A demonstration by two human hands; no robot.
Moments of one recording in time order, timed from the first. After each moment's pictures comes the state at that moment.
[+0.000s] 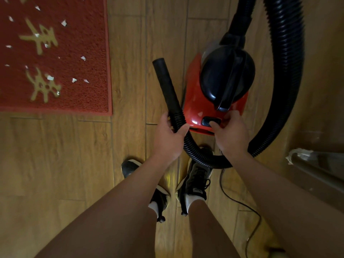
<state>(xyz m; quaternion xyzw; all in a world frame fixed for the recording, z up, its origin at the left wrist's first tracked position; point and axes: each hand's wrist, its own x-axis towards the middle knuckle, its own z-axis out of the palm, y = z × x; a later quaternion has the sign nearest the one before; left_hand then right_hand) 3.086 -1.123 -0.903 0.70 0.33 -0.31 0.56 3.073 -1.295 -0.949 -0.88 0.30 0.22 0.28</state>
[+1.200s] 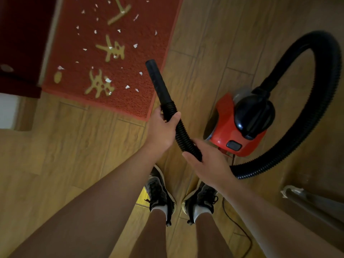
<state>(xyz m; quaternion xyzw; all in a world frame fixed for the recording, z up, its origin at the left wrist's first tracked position) 3.123 -0.975 -0.821 0.73 0.35 -0.14 0.57 3.077 -1.140 -0.798 -0.85 -0.03 0.35 0.38</state>
